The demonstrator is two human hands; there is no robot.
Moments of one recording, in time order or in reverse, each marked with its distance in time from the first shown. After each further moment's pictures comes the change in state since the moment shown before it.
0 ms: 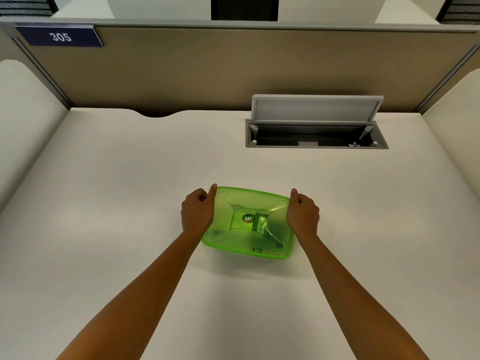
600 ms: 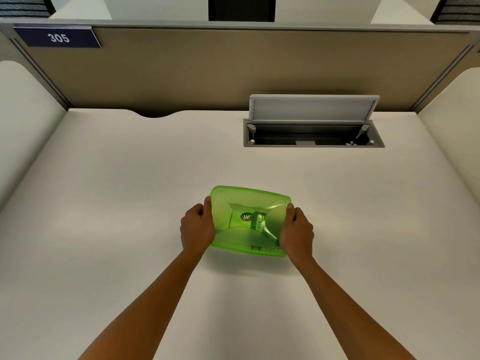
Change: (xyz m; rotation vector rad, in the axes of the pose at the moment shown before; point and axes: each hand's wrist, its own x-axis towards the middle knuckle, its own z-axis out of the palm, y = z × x) left_hand -0.032 -0.018 -0.001 0.030 0.044 -0.057; right_hand -0.046 0.019 0.003 0.019 0.000 0.032
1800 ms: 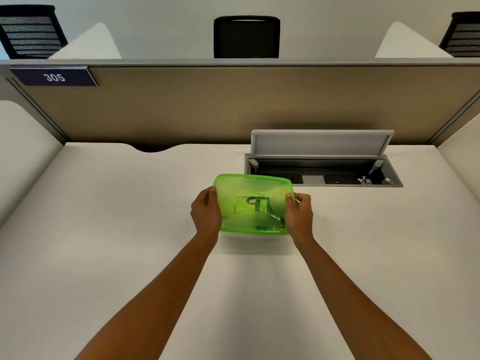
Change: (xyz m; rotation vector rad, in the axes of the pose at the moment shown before) left_hand 0.099 0.097 0.052 -0.488 0.055 0.019; right_hand 0.139 -0.075 0.024 0.399 -0.048 -0.116
